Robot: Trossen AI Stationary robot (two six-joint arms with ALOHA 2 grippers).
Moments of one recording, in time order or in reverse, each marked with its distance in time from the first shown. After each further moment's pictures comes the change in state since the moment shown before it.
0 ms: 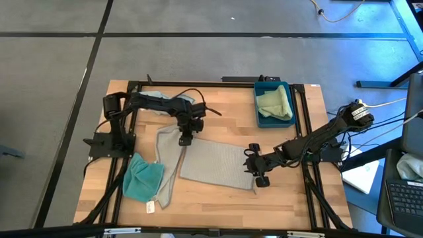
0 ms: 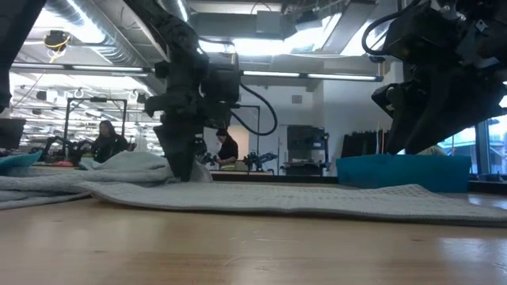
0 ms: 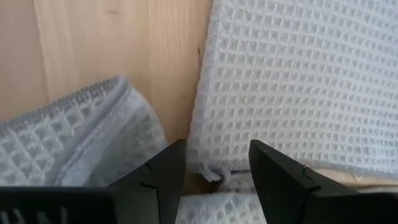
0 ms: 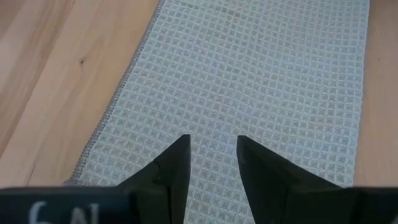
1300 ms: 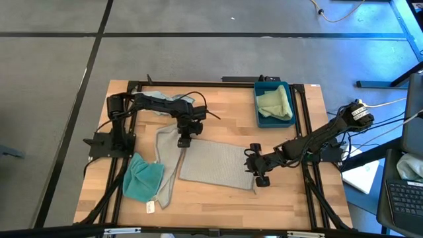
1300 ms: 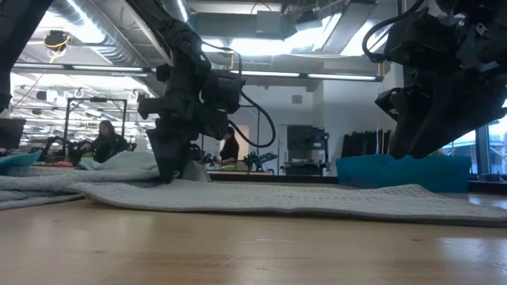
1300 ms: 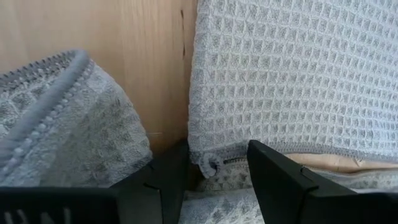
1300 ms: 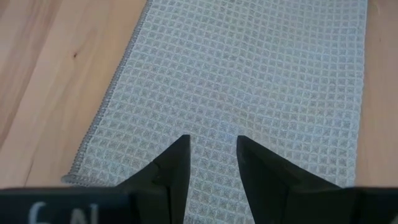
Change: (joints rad) left arm -0.027 0.062 0.001 -0.078 0.026 -0.014; right arm 0.000 0.000 0.000 -0.033 0.000 0.051
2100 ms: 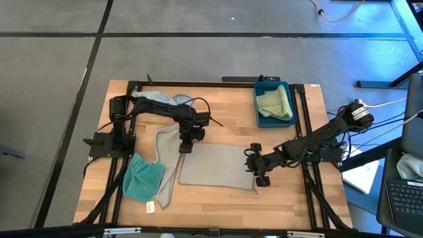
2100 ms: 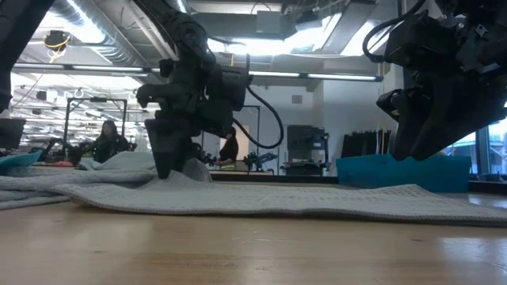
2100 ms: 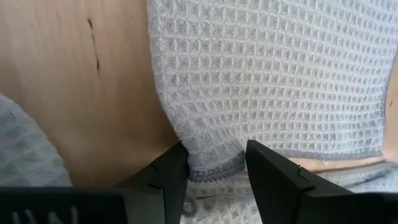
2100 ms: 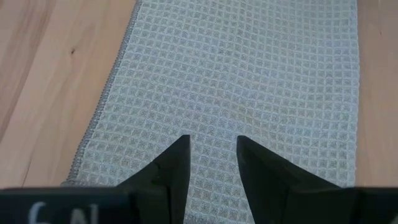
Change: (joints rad) left arm -0.068 0.005 0.058 -0.038 0.058 -0.072; right arm 0.000 0.000 0.000 -0.013 0.000 0.008
